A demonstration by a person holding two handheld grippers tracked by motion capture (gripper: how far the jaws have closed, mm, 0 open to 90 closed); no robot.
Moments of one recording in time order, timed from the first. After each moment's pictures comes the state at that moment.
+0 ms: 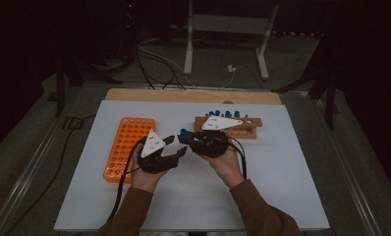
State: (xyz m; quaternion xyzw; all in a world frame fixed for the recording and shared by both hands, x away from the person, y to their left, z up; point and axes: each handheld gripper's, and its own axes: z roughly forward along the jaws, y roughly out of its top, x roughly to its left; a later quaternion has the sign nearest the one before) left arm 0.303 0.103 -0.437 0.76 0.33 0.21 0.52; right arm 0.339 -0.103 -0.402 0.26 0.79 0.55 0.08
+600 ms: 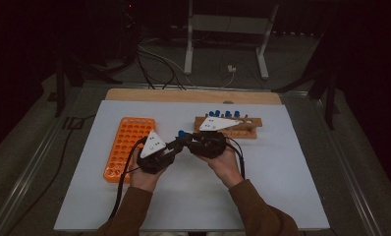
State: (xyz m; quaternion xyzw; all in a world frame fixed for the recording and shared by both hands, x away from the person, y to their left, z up) left arm 0.301 0.105 -0.435 0.77 0.31 0.20 0.52; right arm 0.339 -0.099 -0.403 0.25 0.79 0.55 0.08
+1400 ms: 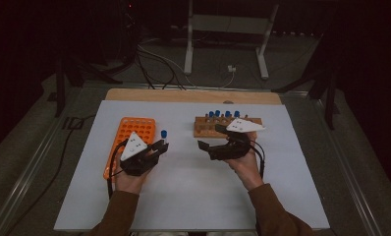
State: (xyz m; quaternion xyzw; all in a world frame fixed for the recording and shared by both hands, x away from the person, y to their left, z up) left arm 0.292 0.148 -0.437 0.75 0.34 0.21 0.53; right arm 0.340 -0.165 -0.418 0.32 0.76 0.54 0.13
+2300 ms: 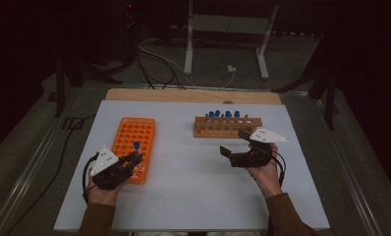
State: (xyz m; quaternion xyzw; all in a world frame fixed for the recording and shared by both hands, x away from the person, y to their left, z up) left arm 0.261 0.210 -0.458 0.74 0.38 0.23 0.51; right arm 0.320 -0.219 -0.430 0.36 0.75 0.53 0.18
